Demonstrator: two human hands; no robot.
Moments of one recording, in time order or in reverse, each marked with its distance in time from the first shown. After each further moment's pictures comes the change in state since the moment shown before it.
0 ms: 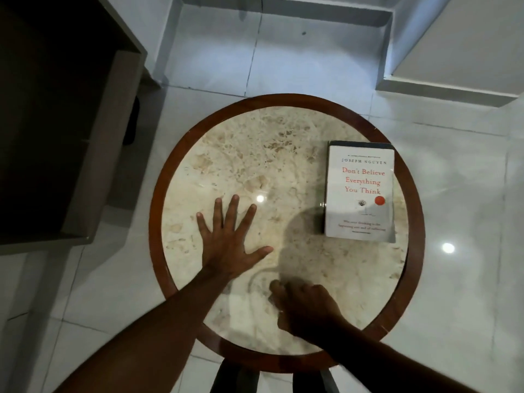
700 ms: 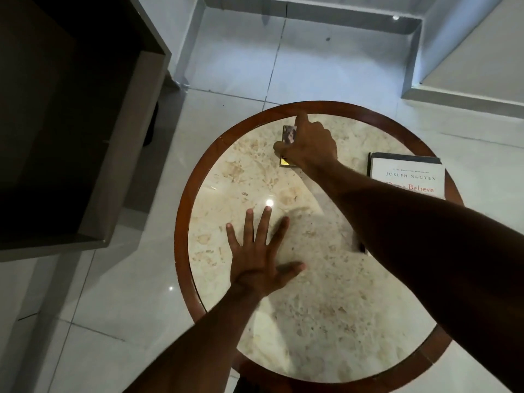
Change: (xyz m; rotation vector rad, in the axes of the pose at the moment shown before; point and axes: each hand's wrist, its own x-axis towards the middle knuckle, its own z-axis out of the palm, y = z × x) left_hand -0.016 -0.043 -0.007 -0.039 0.072 0.005; right_hand 0.285 0.021 -0.158 0.383 0.408 0.408
